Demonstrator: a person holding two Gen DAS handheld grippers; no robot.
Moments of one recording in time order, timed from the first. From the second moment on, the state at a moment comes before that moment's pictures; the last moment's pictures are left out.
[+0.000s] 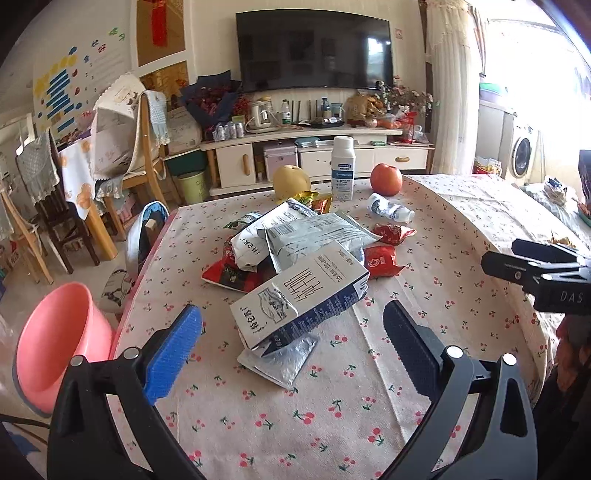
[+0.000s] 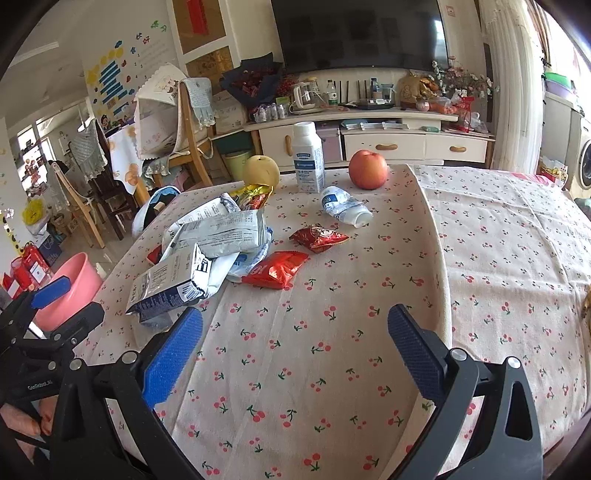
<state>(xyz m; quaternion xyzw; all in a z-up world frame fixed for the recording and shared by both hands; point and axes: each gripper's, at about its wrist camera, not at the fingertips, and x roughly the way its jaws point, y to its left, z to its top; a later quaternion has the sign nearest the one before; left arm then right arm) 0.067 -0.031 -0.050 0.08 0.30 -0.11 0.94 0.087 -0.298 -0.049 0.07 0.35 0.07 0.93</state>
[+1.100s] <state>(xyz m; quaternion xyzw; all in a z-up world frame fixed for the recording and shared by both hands) 0.171 -0.054 -0.110 0.23 0.36 -0.22 0.88 0.269 -0.309 -0.130 0.07 0.45 0.11 0.88</state>
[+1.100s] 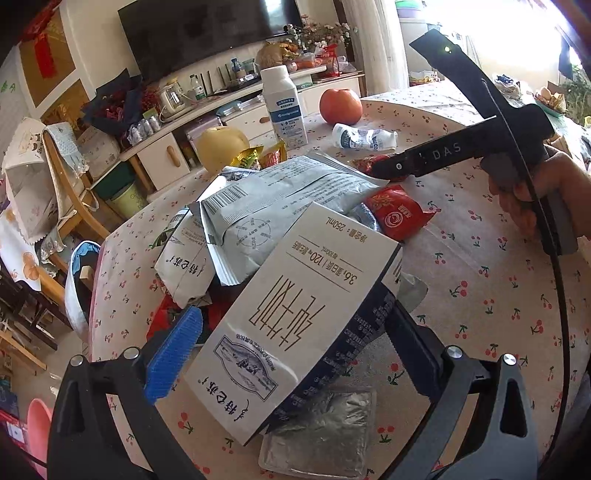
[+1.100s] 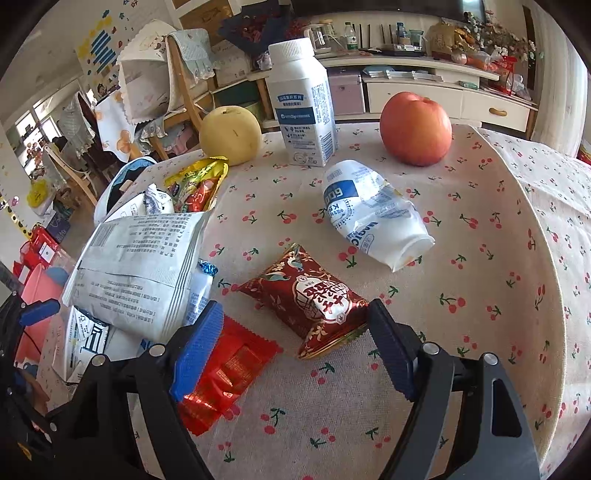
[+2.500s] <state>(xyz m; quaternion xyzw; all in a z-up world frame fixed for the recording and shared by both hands) 0.153 -0.065 -0.101 0.14 0.37 -0.27 0.88 0.278 -0.288 -0.126 -0.01 0.44 0.10 0.89</state>
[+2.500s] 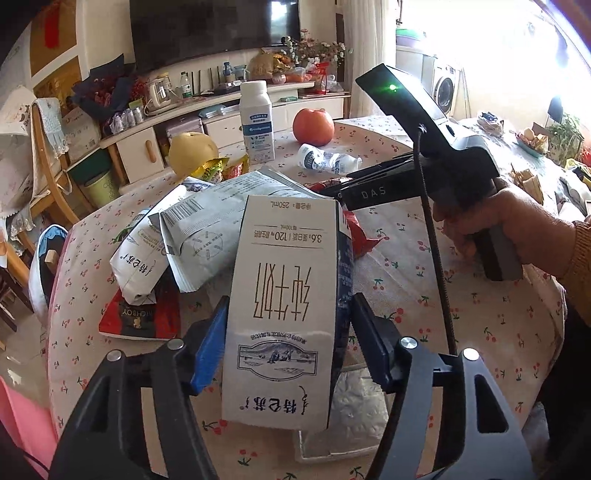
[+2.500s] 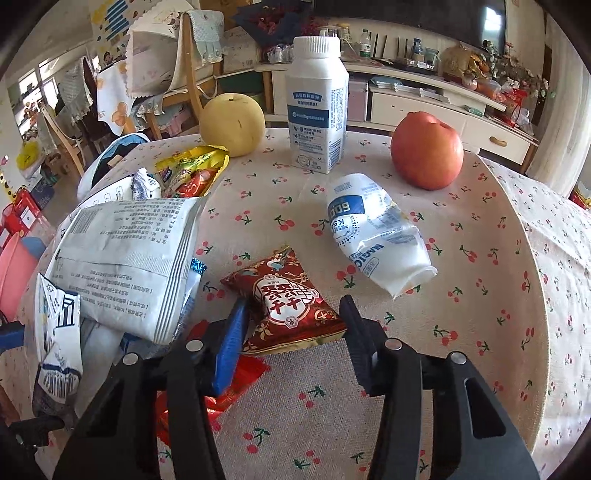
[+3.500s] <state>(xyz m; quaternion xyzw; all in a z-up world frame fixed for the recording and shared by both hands) 0.136 0.085 -0.030 -0.12 0.29 -0.02 0.95 0.180 -0.238 -0.031 0.04 0.33 0.10 0.94</state>
